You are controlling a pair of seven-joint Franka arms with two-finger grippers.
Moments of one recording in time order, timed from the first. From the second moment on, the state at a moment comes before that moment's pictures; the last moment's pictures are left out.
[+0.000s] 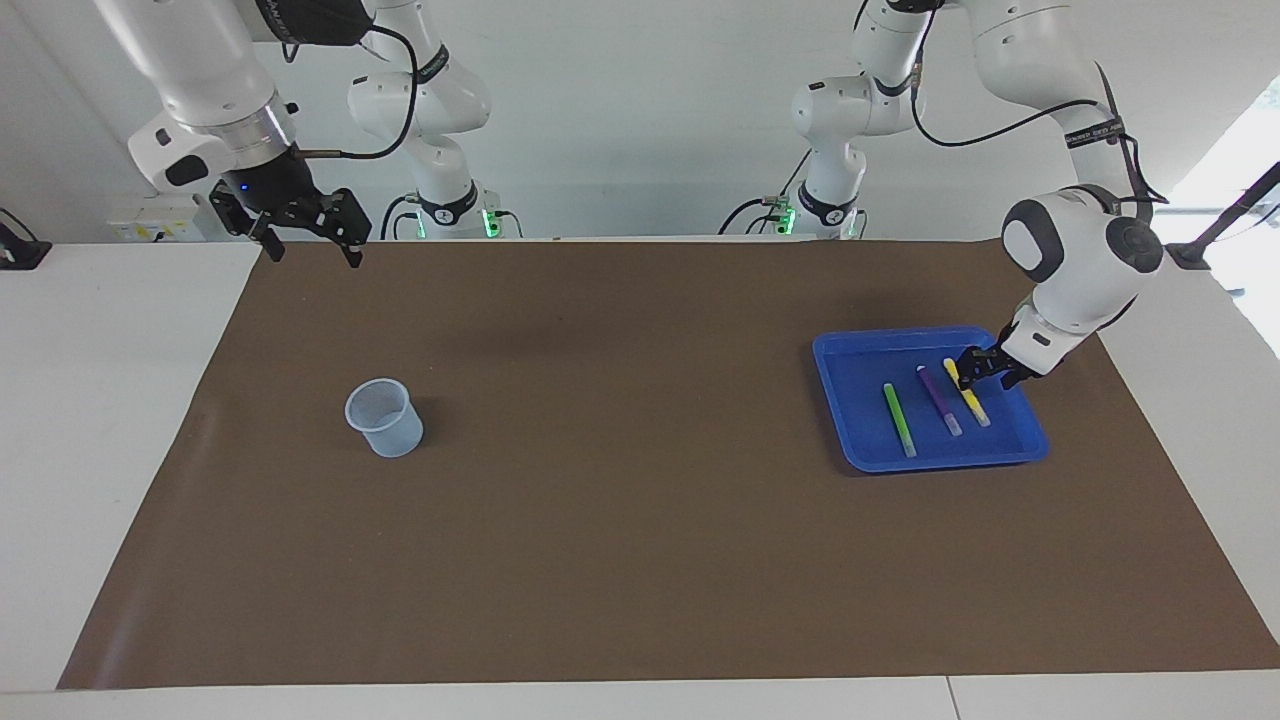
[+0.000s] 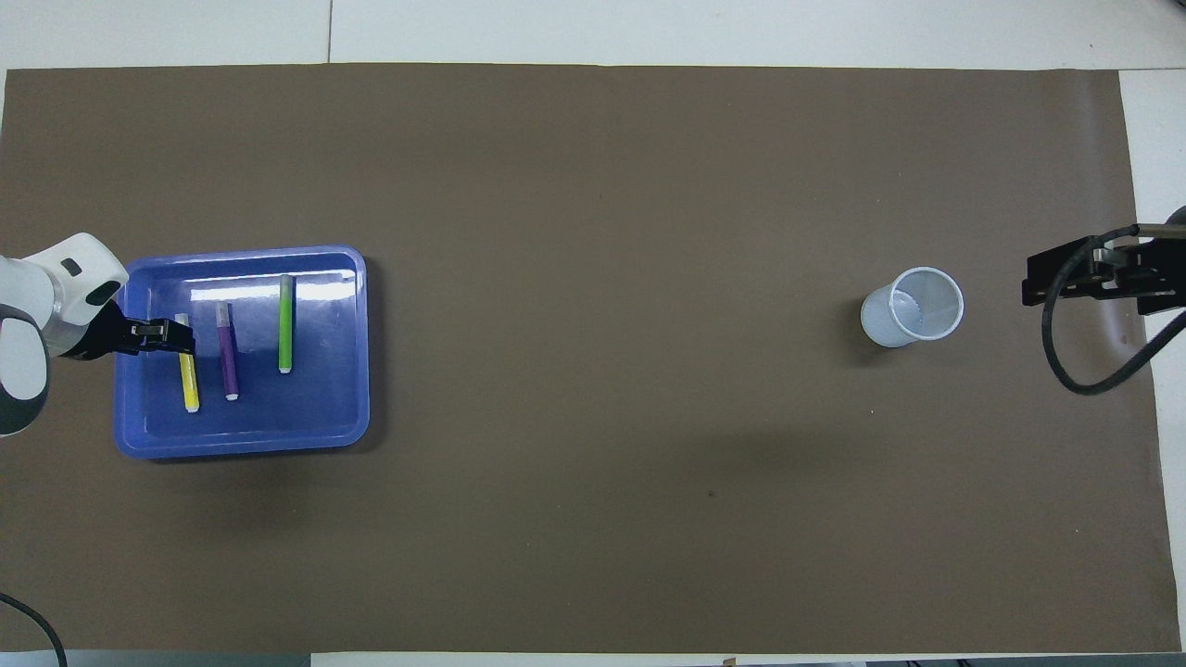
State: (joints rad) left arm 0.03 0.15 0.13 -2.12 -0.02 2.20 0.24; right arm 0.05 -0.03 -0.04 -1.58 -0.02 1.50 0.13
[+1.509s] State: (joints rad) left arm 0.04 0.20 0.12 -2.16 -0.02 2.29 0.21; right arm 0.05 -0.03 -0.03 -1.58 -0.02 1.50 0.13
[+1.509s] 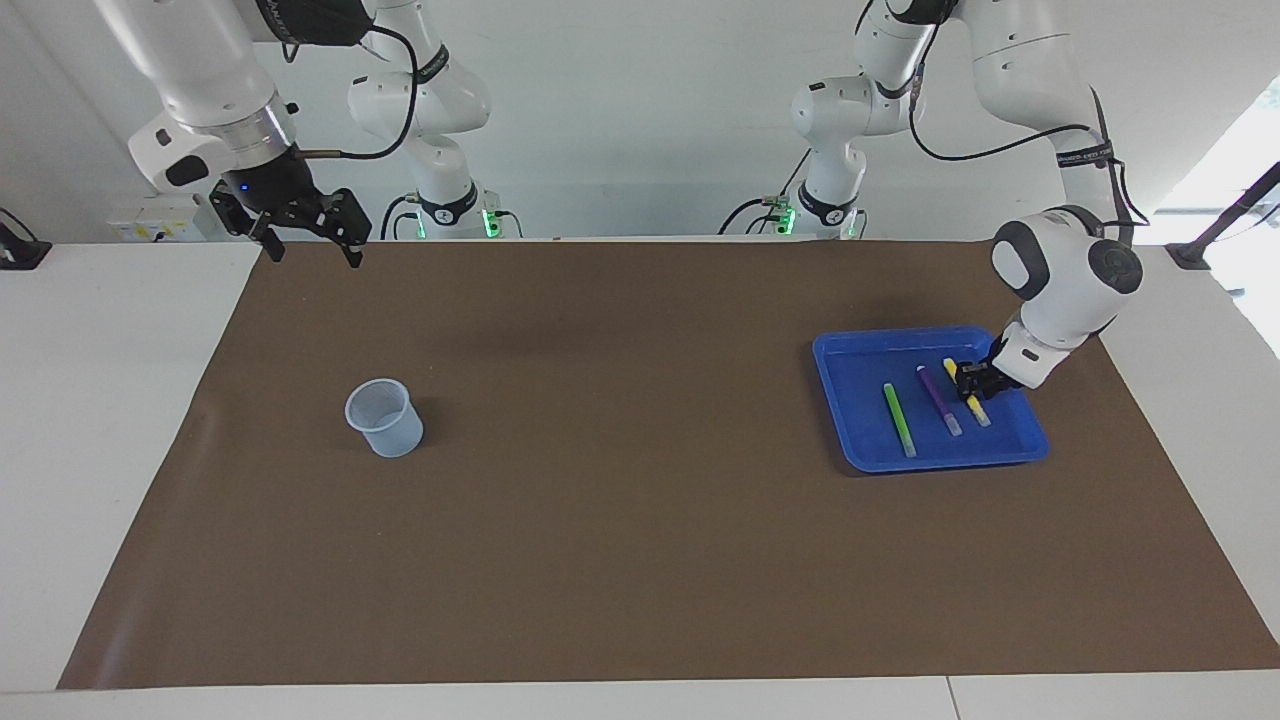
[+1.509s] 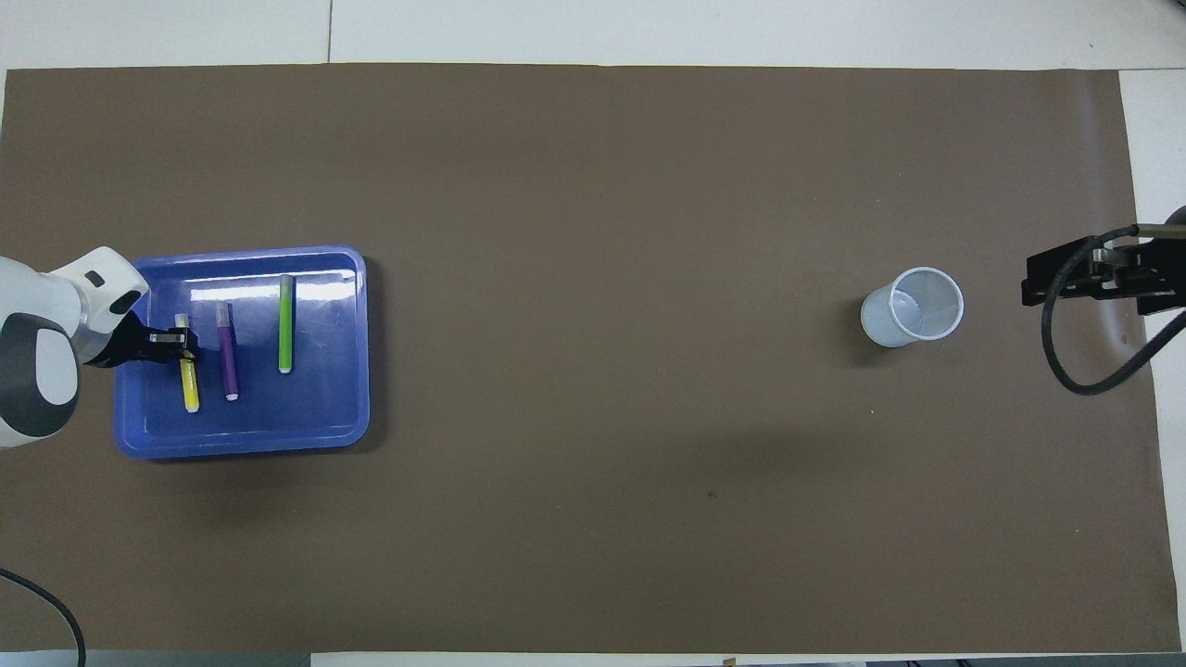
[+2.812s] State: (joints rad) left arm 0.04 0.18 0.12 -1.96 -0.02 1.98 0.11; right arm 0.05 -0.03 -0.04 -1.58 -0.02 1.50 0.13
